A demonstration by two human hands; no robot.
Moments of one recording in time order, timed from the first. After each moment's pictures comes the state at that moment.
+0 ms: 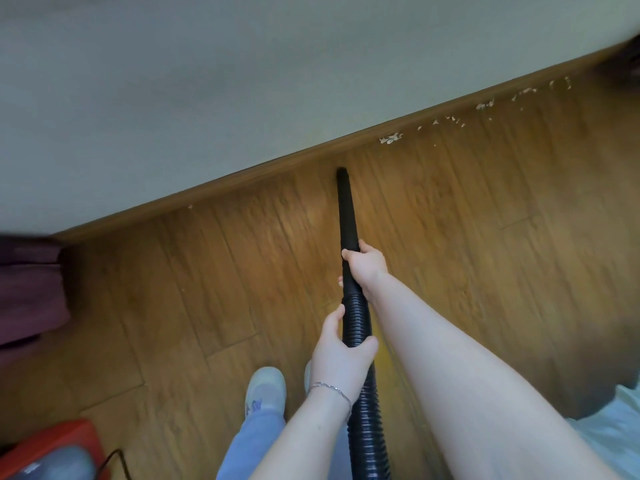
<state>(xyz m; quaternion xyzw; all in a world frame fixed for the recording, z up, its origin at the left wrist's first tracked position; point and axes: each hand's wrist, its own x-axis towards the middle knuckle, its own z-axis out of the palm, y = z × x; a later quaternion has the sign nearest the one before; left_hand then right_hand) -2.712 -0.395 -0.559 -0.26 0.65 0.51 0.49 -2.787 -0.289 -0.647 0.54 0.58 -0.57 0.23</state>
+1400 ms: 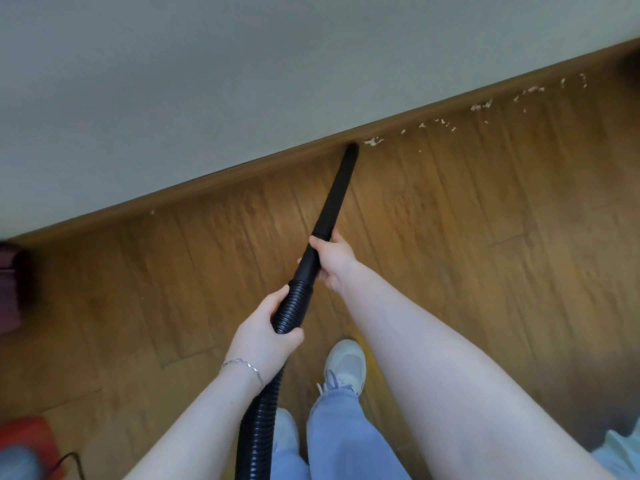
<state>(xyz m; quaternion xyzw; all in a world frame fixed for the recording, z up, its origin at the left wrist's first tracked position) -2.770 -0.343 -0.586 -0.15 0.80 0.36 0.45 -2.829 -0.209 -0.684 0.54 0.43 -0.68 0.25</state>
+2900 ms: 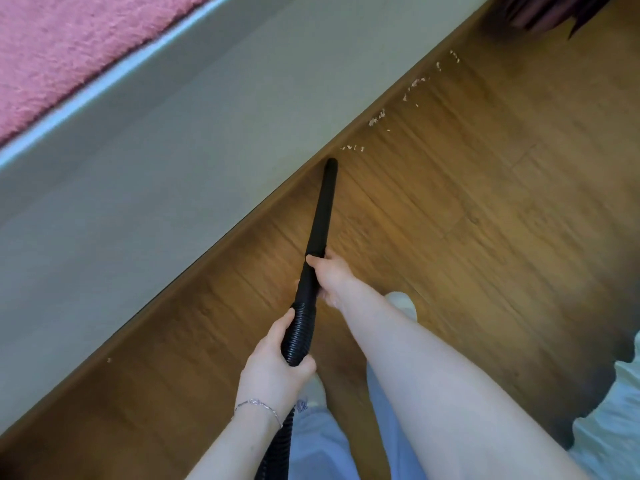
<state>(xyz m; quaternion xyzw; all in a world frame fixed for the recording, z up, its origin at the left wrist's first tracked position) -2.869 -0.243 -0.594 0.05 0.83 0.28 0.48 -2.892 -0.090 -0.689 0.61 0.37 -0.69 0.14</state>
